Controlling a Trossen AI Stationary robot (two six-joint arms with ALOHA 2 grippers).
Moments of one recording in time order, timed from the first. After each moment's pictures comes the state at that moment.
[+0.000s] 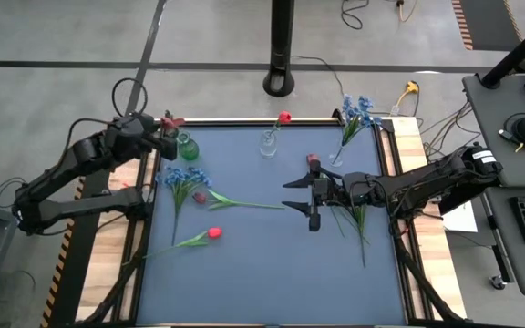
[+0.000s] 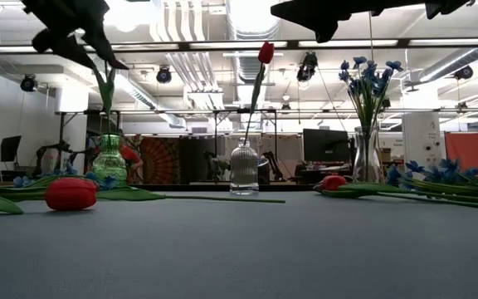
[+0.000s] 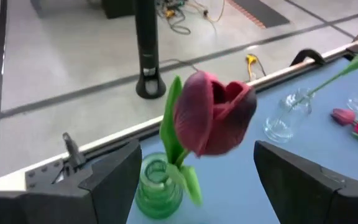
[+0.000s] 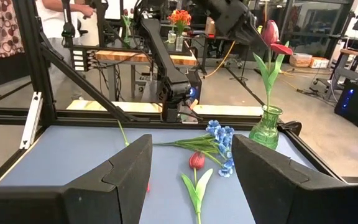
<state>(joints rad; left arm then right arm) 0.52 0.67 0.96 -0.87 -0.45 -0.36 0.15 1.27 0.71 0.50 0.21 -0.06</state>
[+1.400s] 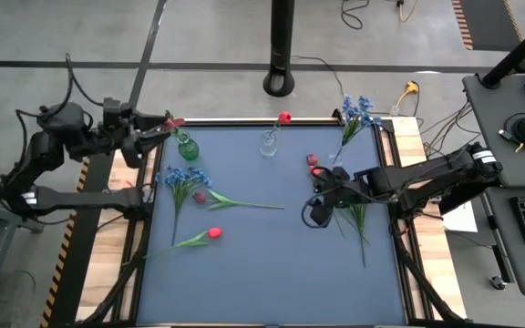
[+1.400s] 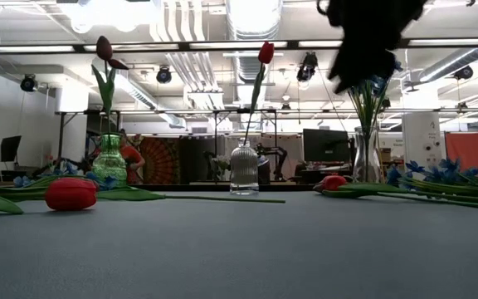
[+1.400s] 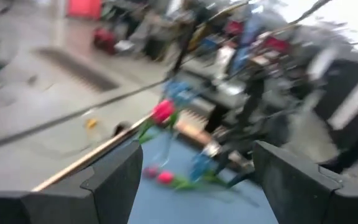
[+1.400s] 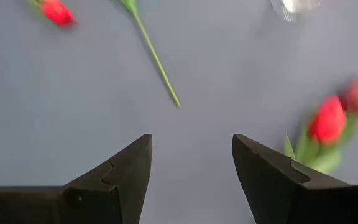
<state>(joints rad) 0.29 0.71 1.31 -0.71 -0.04 -0.36 0.15 1.27 0.97 -0.65 0.28 0.62</state>
